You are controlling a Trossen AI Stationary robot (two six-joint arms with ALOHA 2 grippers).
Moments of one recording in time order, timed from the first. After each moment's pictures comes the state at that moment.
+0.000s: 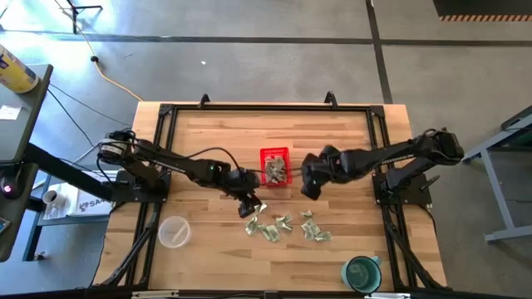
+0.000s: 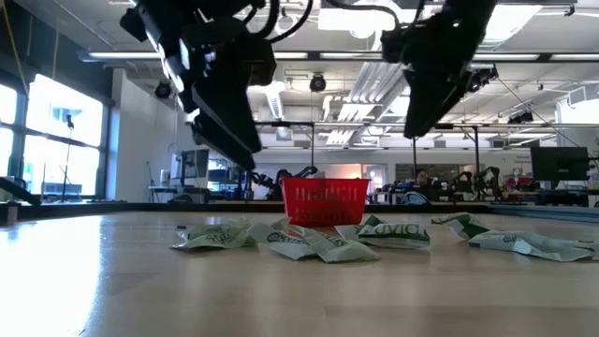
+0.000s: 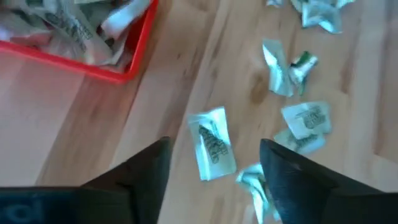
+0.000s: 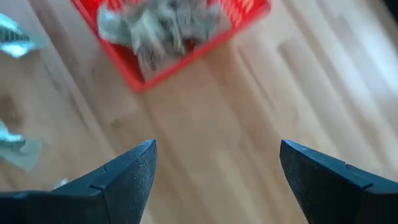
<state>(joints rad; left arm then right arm) -0.14 1.60 0.97 -0.30 -0.01 -0.49 0.11 1.47 1.06 -0.83 0.38 0.57</state>
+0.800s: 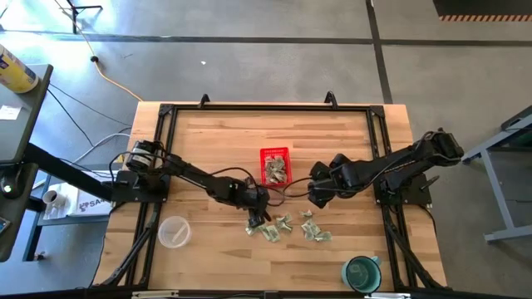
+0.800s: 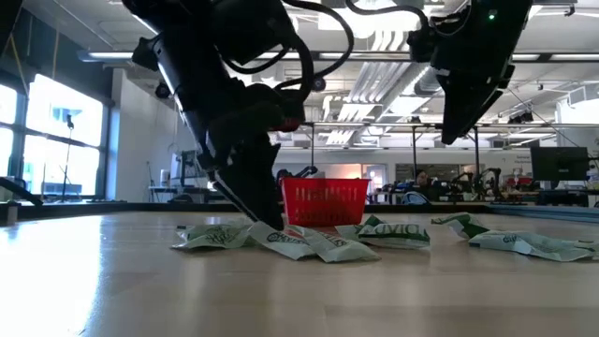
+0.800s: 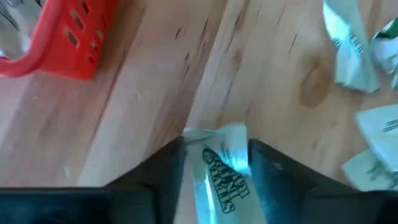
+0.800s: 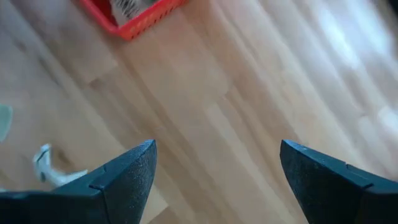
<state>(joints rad) -0.21 1.90 1.08 -0.25 -0.18 -0.50 0.25 1.48 1.06 -1.02 0.46 0.84</state>
